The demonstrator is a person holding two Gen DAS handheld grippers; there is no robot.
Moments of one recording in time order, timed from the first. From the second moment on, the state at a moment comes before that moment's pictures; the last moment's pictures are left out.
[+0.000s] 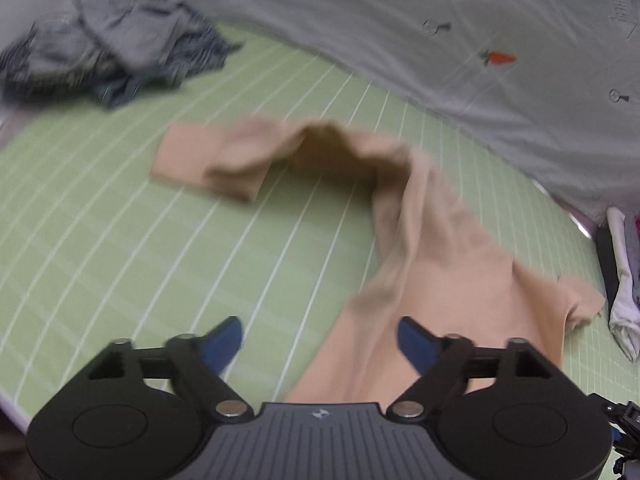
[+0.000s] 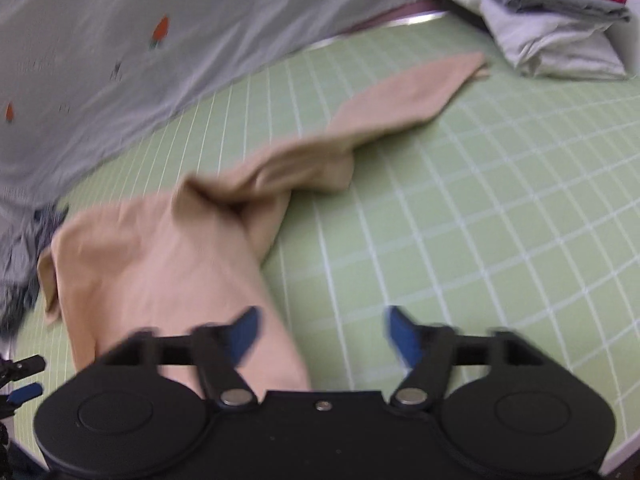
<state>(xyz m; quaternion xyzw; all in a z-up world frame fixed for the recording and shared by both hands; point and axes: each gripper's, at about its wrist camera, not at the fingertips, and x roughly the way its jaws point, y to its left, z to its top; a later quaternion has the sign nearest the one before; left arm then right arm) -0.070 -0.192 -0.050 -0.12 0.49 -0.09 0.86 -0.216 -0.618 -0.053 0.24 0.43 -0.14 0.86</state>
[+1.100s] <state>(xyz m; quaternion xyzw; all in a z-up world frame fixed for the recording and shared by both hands) 0.100 -0.291 -0.091 -0.07 0.51 -0.09 0.85 -0.044 -0.815 -0.109 0.24 0.39 -0.30 0.84</state>
